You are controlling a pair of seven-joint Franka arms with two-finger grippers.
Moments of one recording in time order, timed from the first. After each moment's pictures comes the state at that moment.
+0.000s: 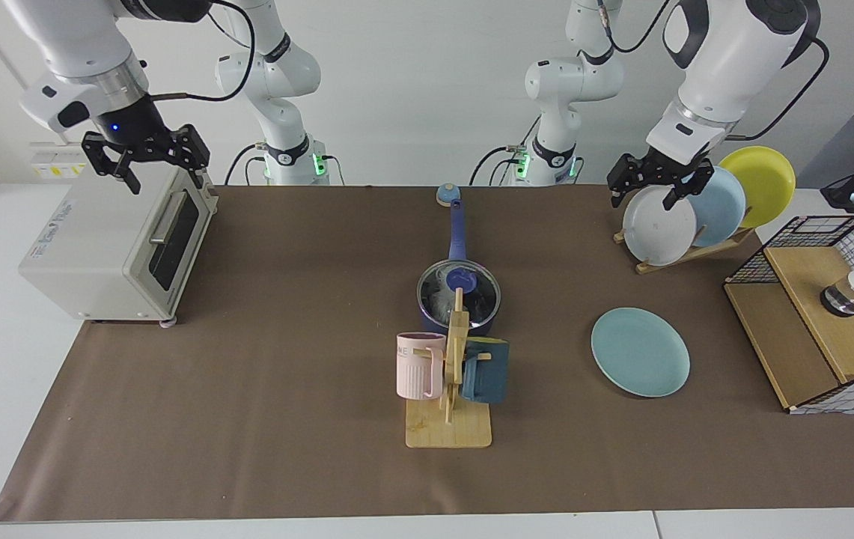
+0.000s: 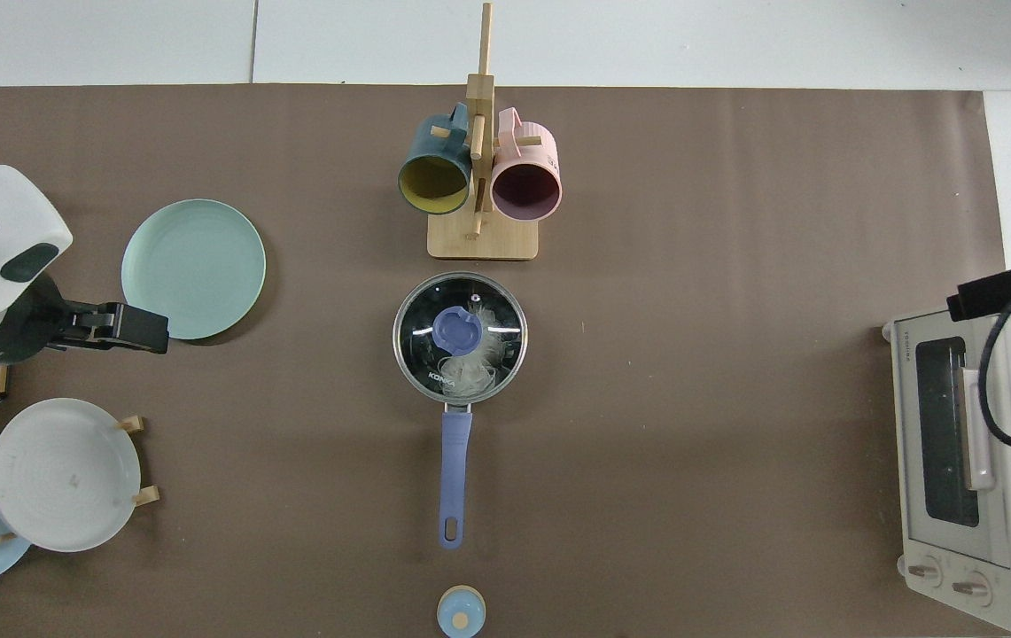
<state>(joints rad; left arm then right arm) 0.03 -0.05 -0.12 -1.69 -0.04 1.60 0.00 0.08 0.02 -0.15 -1.45 0.00 1.45 -0.16</state>
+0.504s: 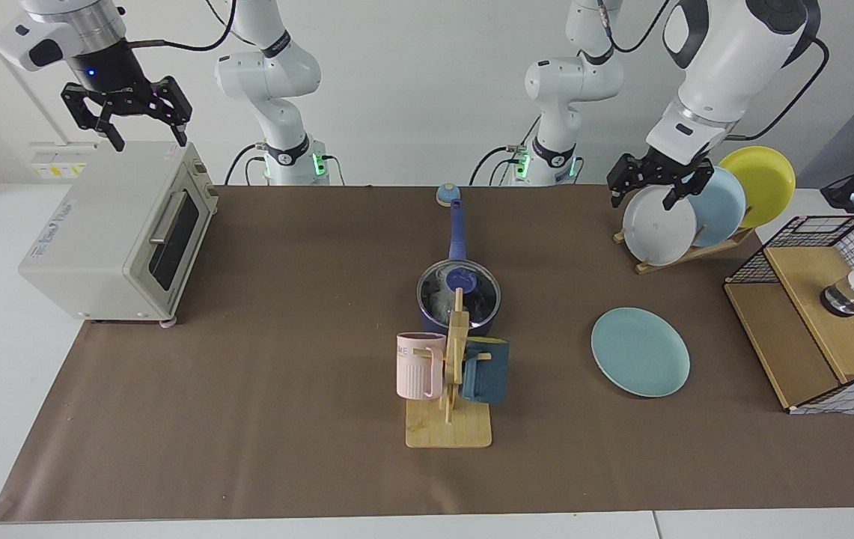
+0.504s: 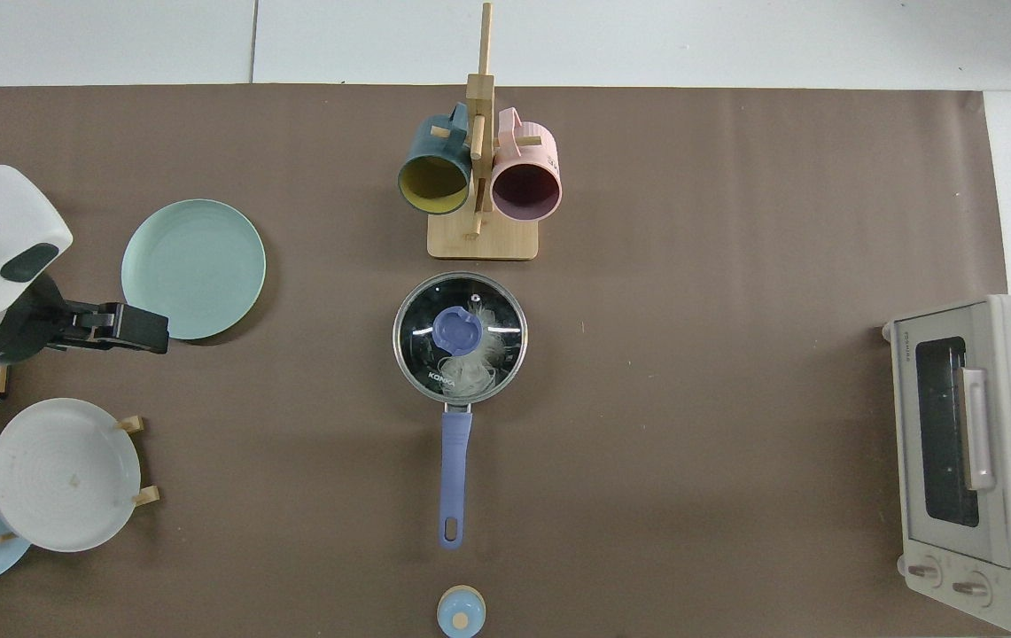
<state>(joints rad) 0.03 -0.05 -0.12 -1.69 -0.04 1.60 0.00 0.08 -0.13 -0.18 -1.54 0.00 1.42 -0.17</state>
